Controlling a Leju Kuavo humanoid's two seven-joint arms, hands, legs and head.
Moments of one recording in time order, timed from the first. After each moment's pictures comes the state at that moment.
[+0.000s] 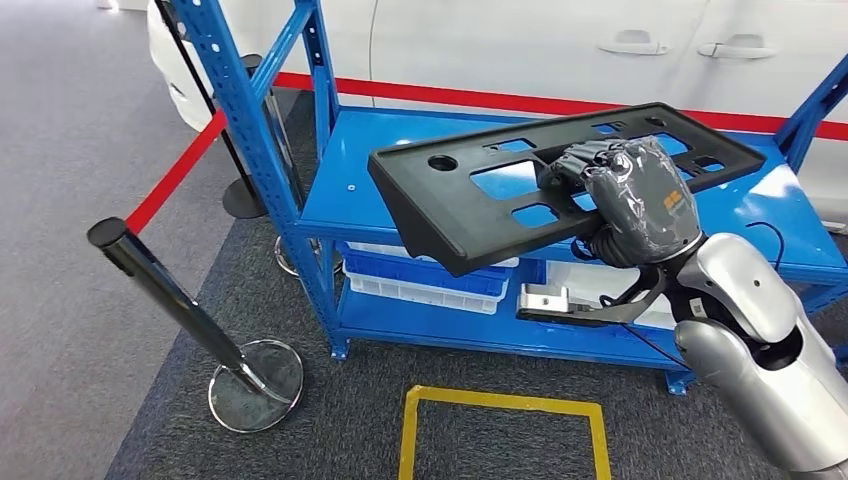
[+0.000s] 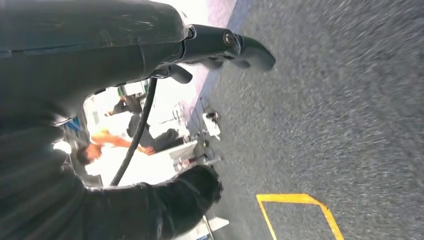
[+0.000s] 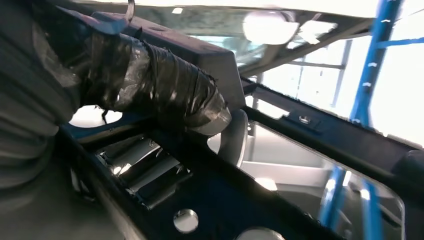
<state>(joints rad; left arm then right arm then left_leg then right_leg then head) -0.06 -0.04 0.78 -0.17 -1.20 -0.23 0.11 -0.86 -0.40 0.66 -1.49 0.84 -0.04 -0.25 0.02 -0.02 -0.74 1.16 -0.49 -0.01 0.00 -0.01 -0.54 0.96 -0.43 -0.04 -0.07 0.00</state>
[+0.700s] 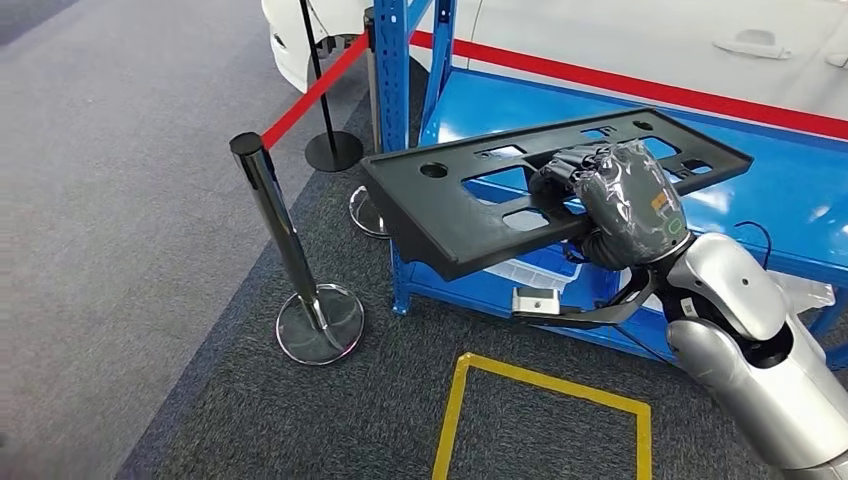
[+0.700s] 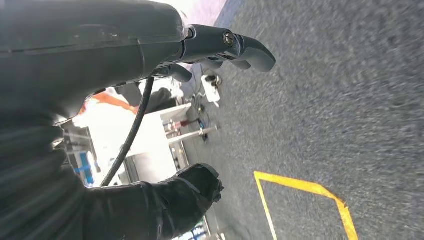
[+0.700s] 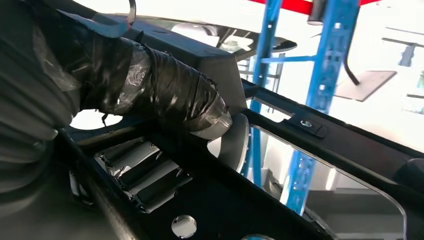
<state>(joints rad) -0.06 -0.05 0.79 -0.17 -1.20 -0.22 0.11 -0.87 -0.40 0.67 -1.49 0.84 -0.03 -0.25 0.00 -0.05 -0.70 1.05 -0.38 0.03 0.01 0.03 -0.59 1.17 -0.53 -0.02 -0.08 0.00</state>
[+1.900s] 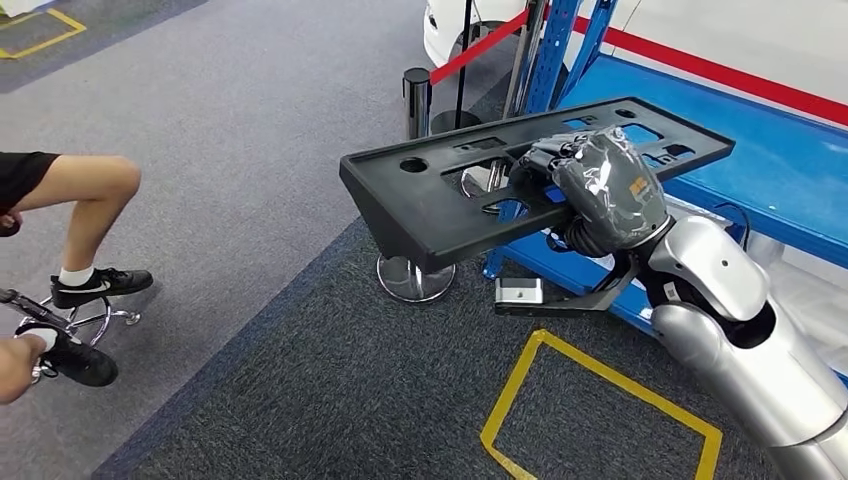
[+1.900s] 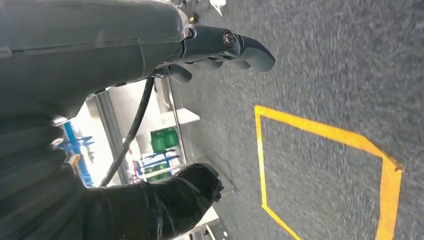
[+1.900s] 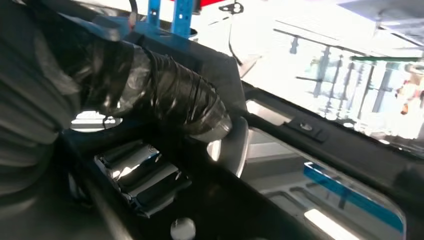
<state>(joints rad) -0.06 -0.05 0.81 -0.18 -1.19 -0.22 0.12 -0.92 -0.38 0.71 -1.47 0.82 -0.02 -0.24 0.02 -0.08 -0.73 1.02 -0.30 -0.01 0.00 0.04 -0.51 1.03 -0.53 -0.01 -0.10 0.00</state>
